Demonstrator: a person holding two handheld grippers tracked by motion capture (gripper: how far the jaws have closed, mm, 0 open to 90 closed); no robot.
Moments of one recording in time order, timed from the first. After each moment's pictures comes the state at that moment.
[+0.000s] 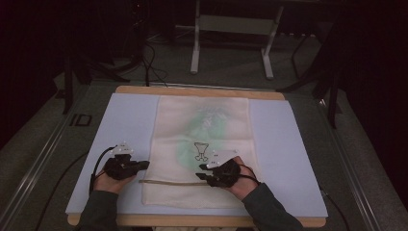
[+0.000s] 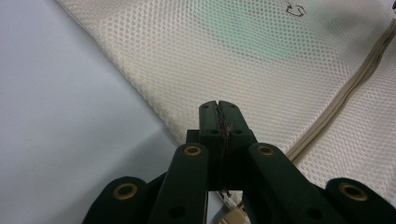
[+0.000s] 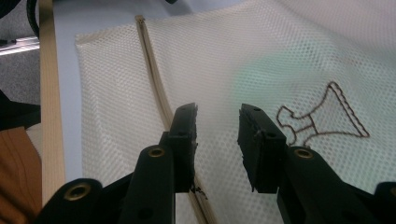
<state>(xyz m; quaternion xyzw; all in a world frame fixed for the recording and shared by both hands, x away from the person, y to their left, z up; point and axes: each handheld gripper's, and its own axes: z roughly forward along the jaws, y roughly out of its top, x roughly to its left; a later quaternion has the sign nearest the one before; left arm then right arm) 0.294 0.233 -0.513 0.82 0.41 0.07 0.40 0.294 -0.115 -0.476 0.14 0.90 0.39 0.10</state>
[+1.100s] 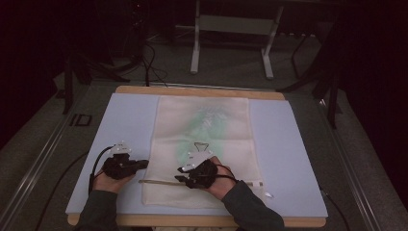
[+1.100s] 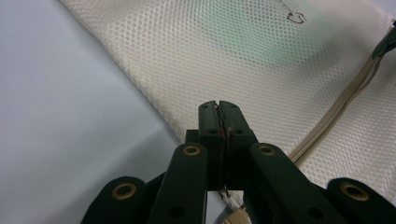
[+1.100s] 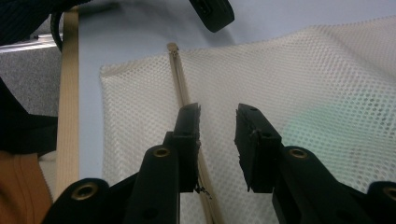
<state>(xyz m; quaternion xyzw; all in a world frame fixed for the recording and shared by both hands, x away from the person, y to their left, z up) 0.295 0.237 -0.513 0.81 0.41 0.07 0.41 0.291 -0.054 -0.480 0.10 0.91 0.39 0.08</state>
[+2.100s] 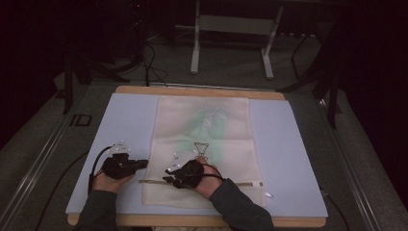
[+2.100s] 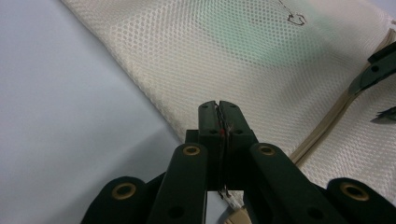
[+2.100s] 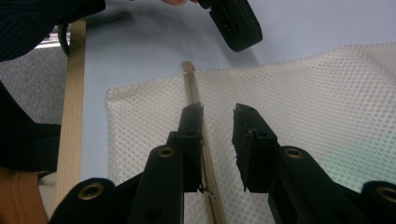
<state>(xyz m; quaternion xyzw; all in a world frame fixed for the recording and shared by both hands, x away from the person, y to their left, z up) 0.295 0.239 -0.512 0.81 0.41 0.07 0.42 0.293 -0.018 -0.488 0.08 0.91 0.39 0.06</state>
